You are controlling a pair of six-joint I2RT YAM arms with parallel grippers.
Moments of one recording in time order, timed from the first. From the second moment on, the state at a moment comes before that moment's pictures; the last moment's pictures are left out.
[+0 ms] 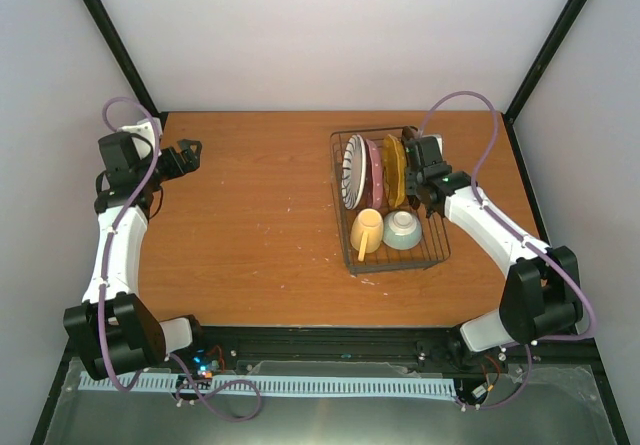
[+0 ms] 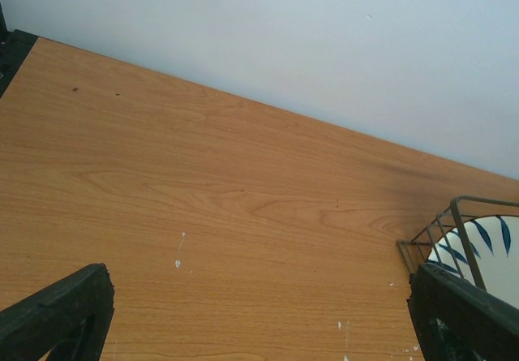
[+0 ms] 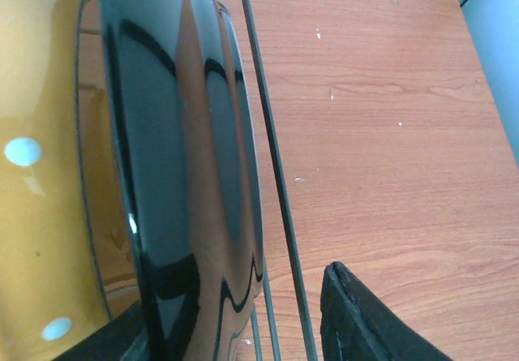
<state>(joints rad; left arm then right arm) 0.27 1.22 1.04 -0.31 0.46 -0.22 0.35 1.45 1.11 -0.49 0.44 0.19</state>
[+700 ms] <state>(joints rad) 0.27 1.21 1.03 -0.31 0.48 -0.25 0.36 1.18 1.20 -0.52 0.48 0.23</state>
